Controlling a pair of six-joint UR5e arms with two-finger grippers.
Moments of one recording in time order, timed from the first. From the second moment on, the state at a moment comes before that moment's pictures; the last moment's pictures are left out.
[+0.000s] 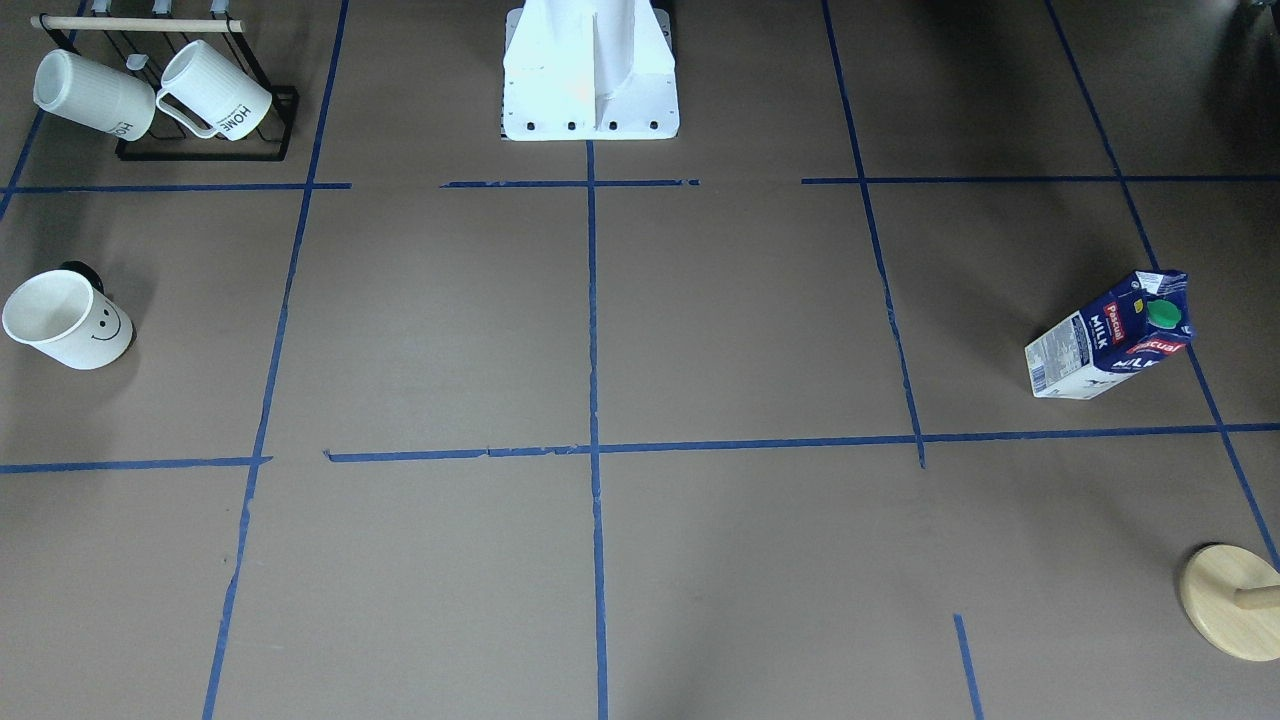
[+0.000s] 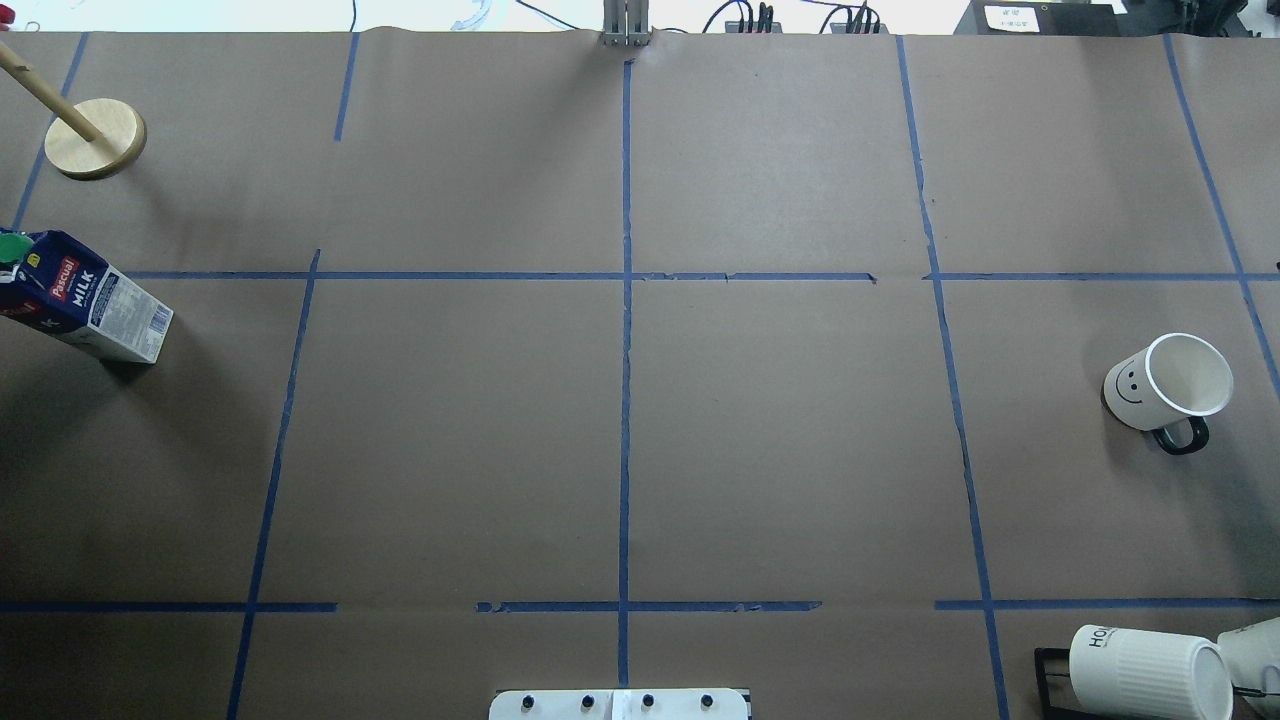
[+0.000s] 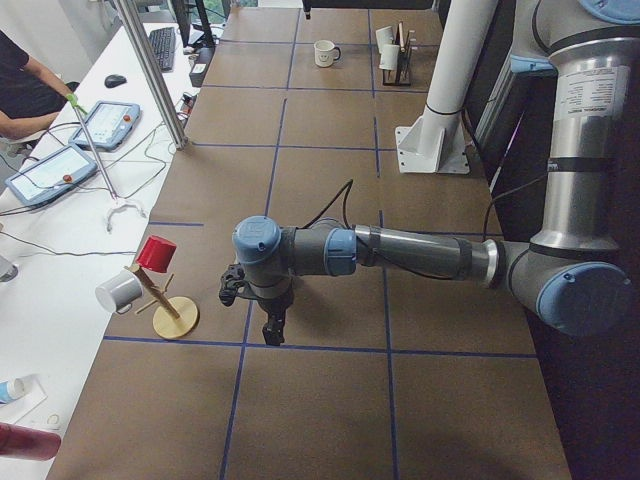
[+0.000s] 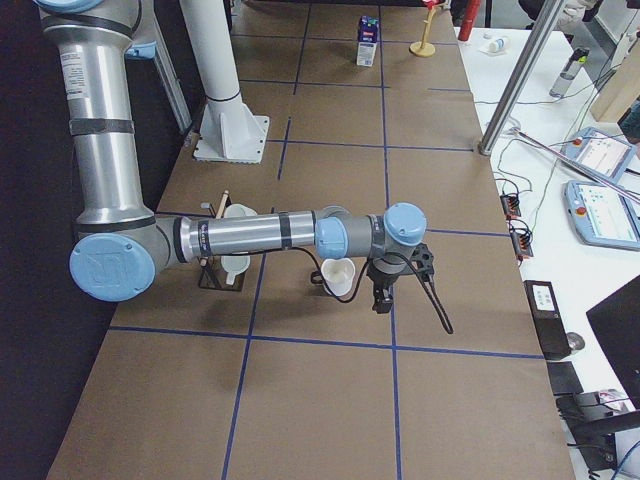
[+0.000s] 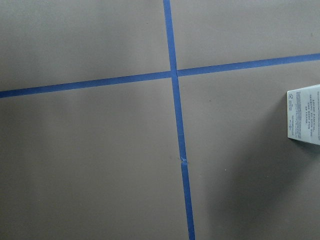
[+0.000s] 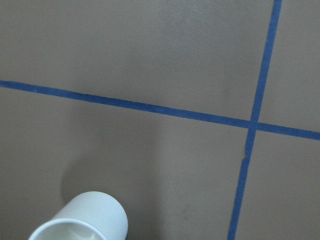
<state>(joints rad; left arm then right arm) -1.54 -1.56 -1.70 -1.42 -2.32 0.12 1.39 -1.50 1.63 -1.59 2.38 0.07</state>
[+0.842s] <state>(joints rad) -1.54 -1.56 -1.70 -1.42 -2.32 0.12 1.14 -1.68 1.69 -1.22 2.29 0.41</state>
